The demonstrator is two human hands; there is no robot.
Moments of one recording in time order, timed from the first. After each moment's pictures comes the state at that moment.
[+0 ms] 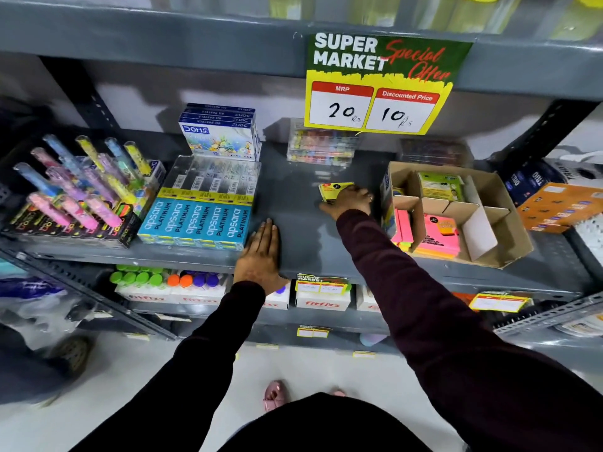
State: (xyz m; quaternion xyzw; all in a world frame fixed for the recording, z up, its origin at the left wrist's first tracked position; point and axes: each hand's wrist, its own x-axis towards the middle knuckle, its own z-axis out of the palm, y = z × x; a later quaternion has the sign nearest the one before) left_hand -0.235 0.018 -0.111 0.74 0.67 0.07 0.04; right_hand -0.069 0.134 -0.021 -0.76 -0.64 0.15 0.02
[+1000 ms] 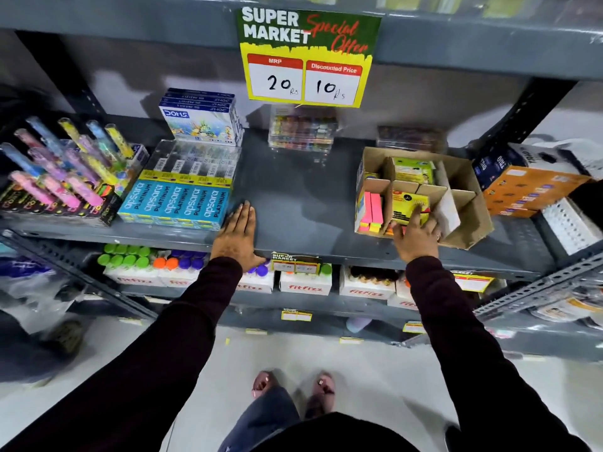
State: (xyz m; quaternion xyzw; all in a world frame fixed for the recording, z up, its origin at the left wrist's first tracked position) left_hand -0.228 0.014 -0.107 0.72 0.69 0.00 0.00; right_hand 0.107 0.039 -0.043 -0.79 -0.59 0.13 0.09
